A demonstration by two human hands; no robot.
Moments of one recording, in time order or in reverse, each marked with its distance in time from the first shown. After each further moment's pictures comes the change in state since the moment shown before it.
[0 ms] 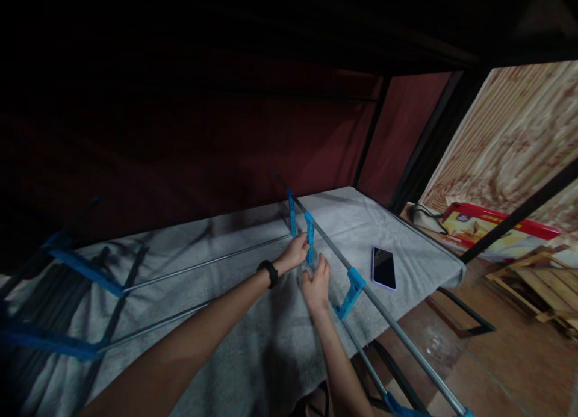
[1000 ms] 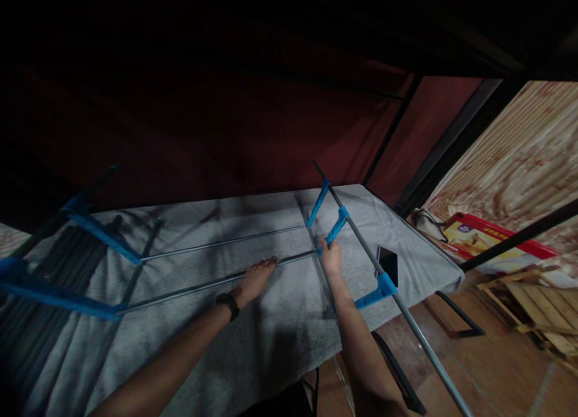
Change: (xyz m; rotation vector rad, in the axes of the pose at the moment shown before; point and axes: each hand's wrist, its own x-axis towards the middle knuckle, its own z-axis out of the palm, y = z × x) left_hand -0.148 -0.105 -0.052 0.483 -0.185 -0.042; right_hand 0.072 0.011 0.008 -0.041 -0.098 0.113
